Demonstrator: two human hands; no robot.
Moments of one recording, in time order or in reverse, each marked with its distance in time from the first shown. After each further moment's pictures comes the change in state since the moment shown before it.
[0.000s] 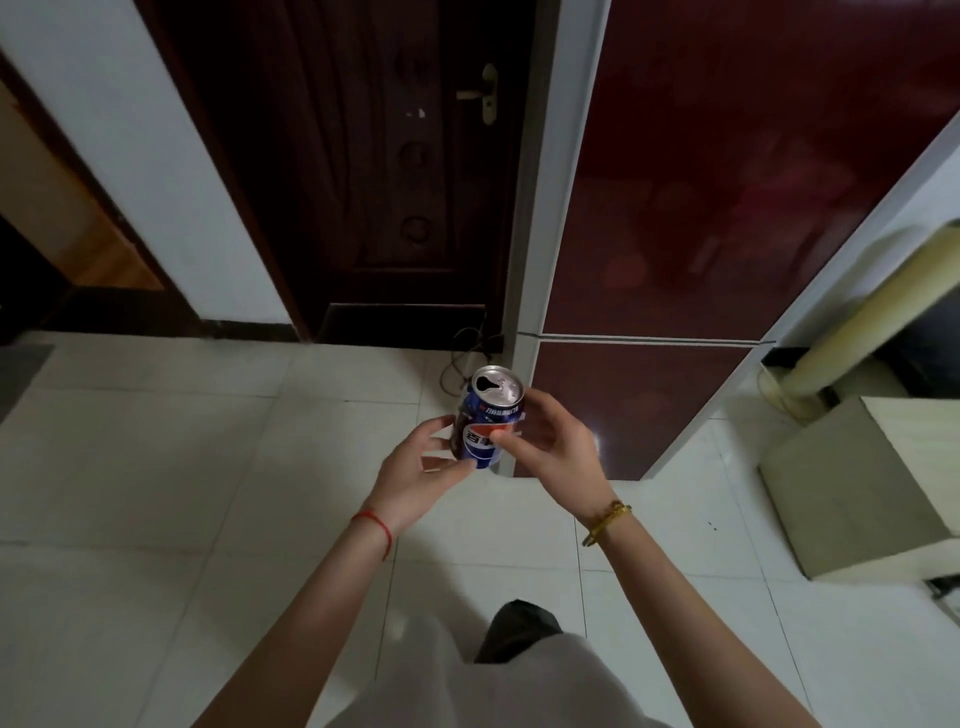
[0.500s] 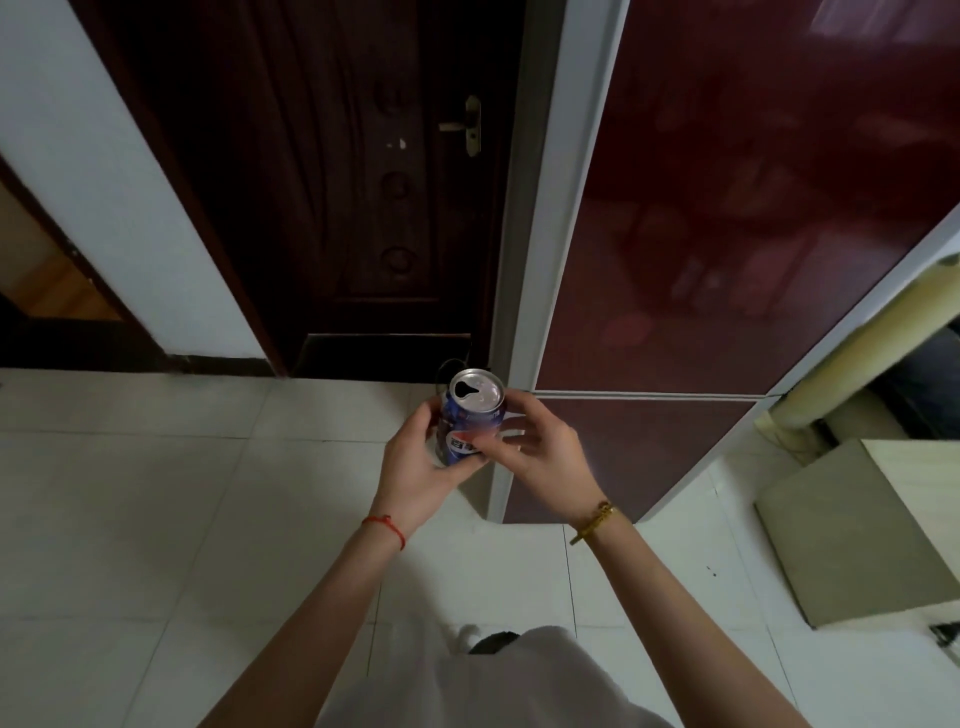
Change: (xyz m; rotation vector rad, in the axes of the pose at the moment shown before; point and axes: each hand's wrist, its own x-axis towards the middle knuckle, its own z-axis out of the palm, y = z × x) left_hand 0.120 0.053 -0.002 0.057 0.193 0.330; right_hand 0.124 0.001 -0.009 -0.062 -0.046 -0.099
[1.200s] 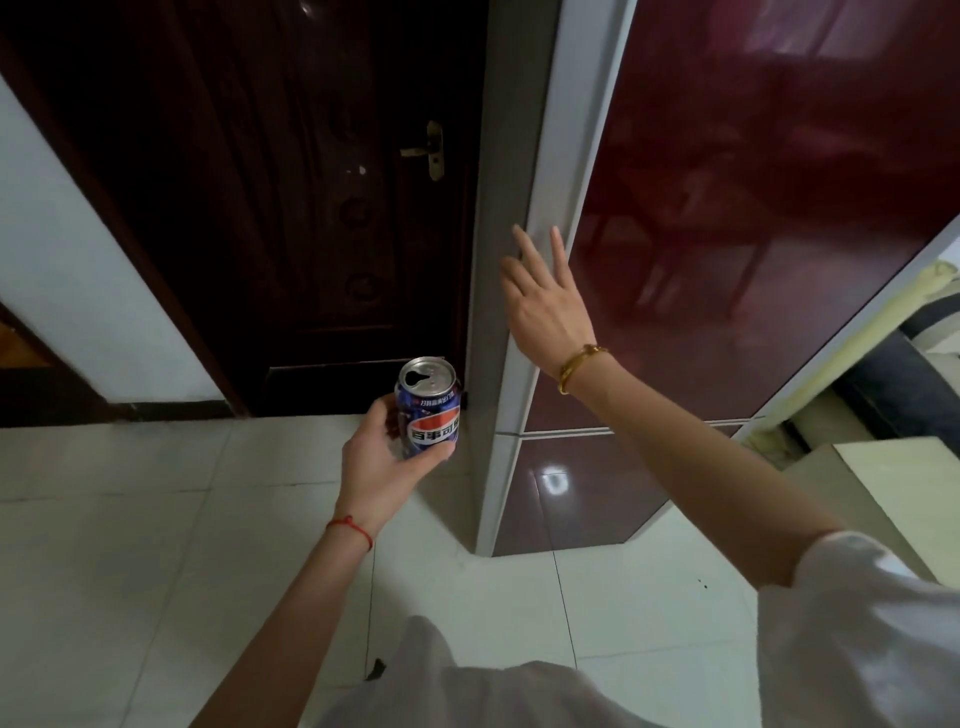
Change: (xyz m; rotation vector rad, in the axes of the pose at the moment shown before) left_hand 0.095 -0.009 -0.031 -0.130 0.035 -0.016; right_hand 0.209 -0.028 -0.059 -1.530 0.254 -0.549
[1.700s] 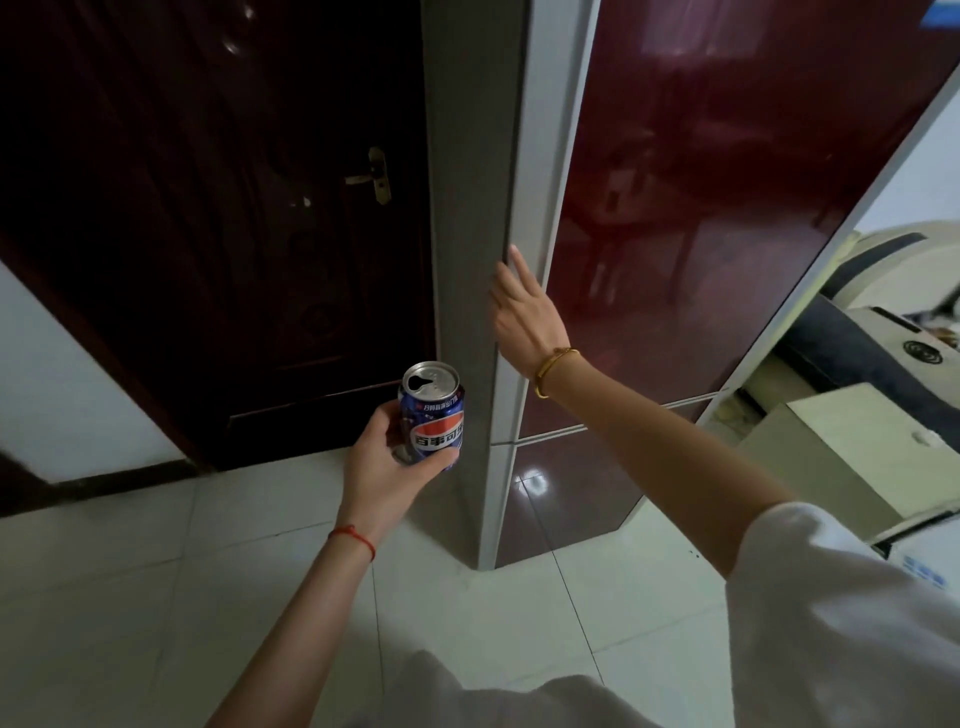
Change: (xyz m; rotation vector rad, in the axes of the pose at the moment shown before) left_hand 0.027 0.008 -0.027 -0.003 -0.179 0.055; right_hand 0.017 -0.017 0.007 -0.314 -0.153 0.020
